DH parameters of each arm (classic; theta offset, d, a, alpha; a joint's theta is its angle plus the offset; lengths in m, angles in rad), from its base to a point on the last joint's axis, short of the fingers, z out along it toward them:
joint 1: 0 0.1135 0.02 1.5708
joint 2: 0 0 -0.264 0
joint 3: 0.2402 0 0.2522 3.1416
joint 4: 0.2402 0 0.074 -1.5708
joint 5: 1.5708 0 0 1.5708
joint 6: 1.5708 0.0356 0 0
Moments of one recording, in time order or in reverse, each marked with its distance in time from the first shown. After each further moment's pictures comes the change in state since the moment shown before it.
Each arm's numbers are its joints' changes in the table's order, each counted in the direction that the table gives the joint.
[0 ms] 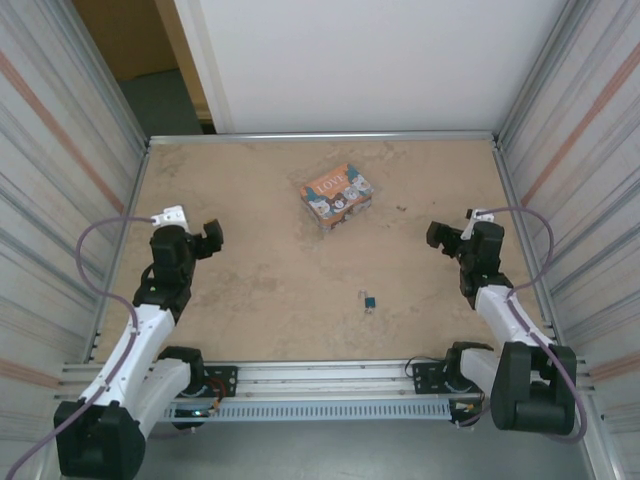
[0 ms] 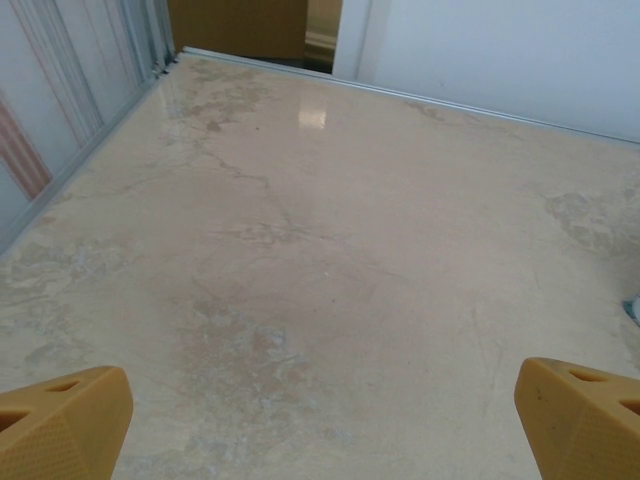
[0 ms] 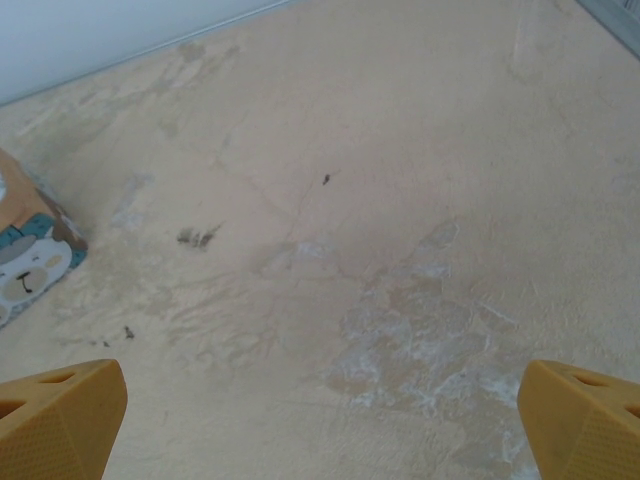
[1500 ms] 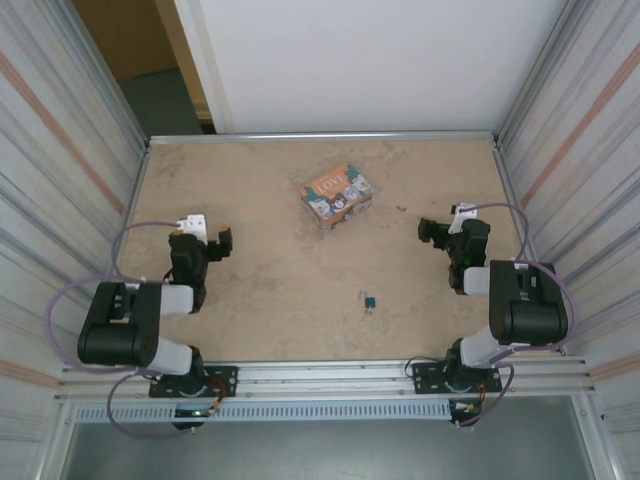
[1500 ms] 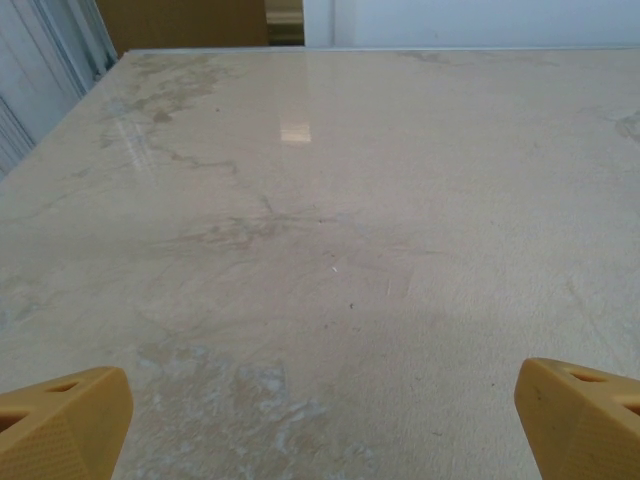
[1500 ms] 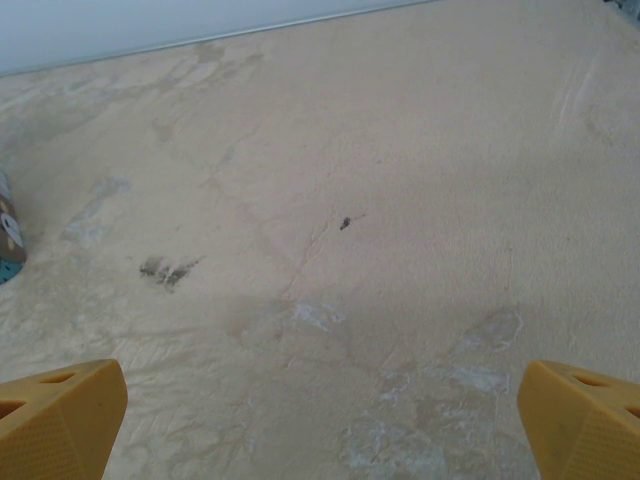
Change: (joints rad) left arm 0.066 -0.634 -0.214 -0.915 0.122 0.224; right arm 0.014 -0.464 -0.014 -0.571 -0.027 -0.132
